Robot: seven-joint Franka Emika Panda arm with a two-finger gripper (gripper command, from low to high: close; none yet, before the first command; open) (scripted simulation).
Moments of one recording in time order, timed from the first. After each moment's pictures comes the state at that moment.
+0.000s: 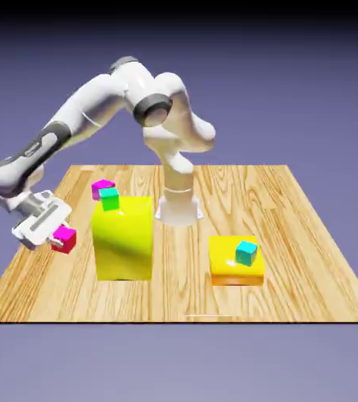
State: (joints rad) arm -0.08 0.65 -0.97 -1.93 0.93 1.46 1.17
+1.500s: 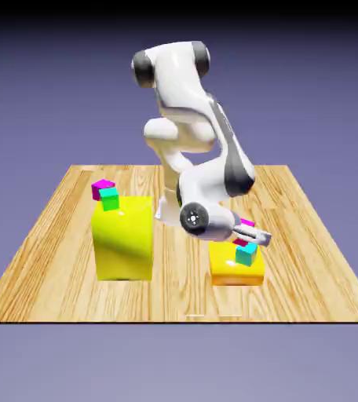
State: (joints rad) arm -0.32 0.40 0.49 -2.10 0.51 1.64 1.35
